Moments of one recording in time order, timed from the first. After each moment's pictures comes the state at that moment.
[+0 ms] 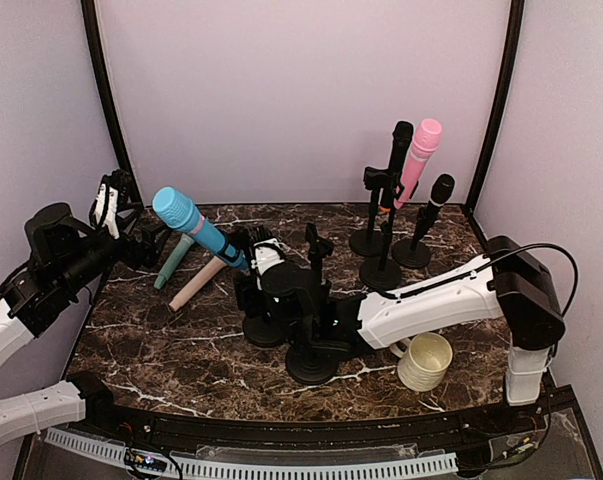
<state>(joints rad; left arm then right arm) -0.49 0.67 0.73 -0.15 -0.02 0.12 1.31 1.97 1.32 0.44 0.74 0.22</state>
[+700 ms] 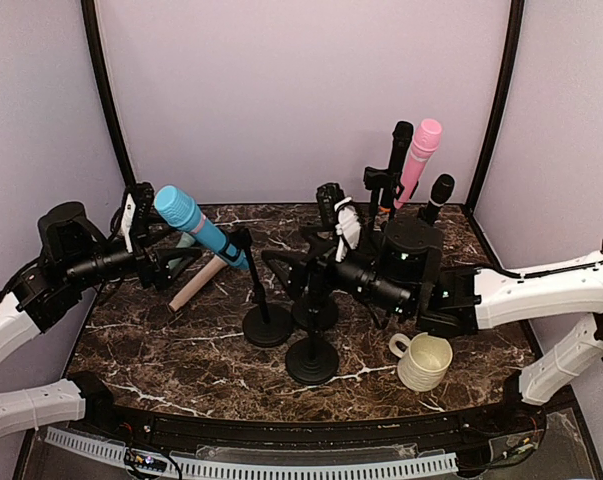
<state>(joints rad) -0.51 0.73 0.72 -0.15 0.41 0.12 1.24 1.43 0.97 0.46 0.25 0.19</state>
